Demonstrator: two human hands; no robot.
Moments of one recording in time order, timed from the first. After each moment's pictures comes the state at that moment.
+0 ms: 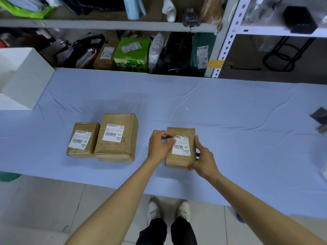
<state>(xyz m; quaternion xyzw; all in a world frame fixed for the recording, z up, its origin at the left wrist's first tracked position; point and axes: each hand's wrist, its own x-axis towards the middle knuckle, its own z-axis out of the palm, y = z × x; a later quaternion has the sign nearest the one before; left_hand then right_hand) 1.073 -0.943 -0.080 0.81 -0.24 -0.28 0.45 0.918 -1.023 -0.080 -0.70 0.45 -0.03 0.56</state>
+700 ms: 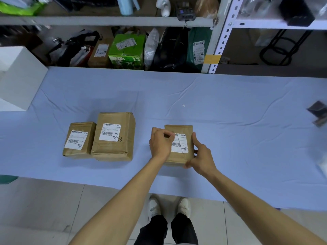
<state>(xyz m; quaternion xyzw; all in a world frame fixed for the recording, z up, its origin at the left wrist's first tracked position) 1.059 -0.960 -0.074 0.88 -0.20 -0.23 0.37 0.921 -1.021 -0.077 -0.69 0.46 -0.02 0.55</state>
